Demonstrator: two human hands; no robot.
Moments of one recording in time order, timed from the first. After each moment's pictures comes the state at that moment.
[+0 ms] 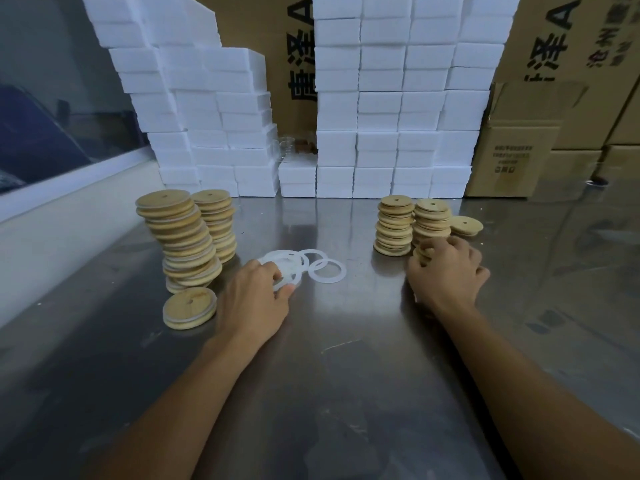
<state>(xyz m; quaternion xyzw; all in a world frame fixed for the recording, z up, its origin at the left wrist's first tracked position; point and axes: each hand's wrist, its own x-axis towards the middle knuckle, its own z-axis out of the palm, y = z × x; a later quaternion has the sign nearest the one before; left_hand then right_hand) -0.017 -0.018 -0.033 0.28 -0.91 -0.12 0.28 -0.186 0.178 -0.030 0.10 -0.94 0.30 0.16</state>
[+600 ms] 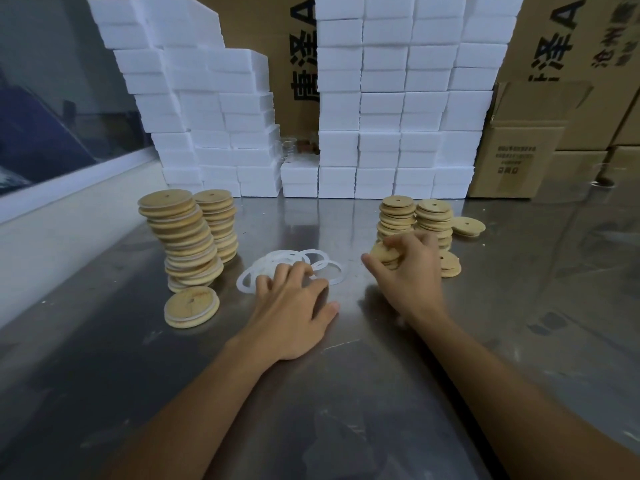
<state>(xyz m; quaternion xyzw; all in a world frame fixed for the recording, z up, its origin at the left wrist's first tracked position) -0.027 0.005 -0.040 0.12 -0.98 -0.03 0.15 -0.160 0.150 -0.032 0.25 -0.82 0.48 0.18</state>
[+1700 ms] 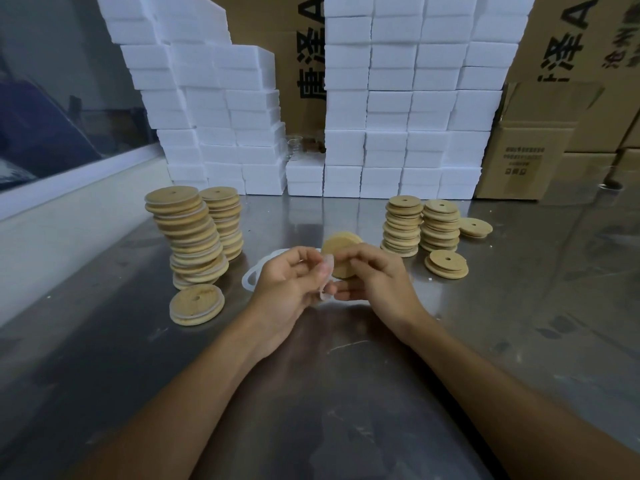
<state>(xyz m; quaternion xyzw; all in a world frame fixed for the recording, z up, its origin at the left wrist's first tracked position) -0.023 0.007 -0.021 0.06 -0.60 -0.77 0.22 -0.117 0.131 -0.019 0.32 -0.62 0.69 -0.17</state>
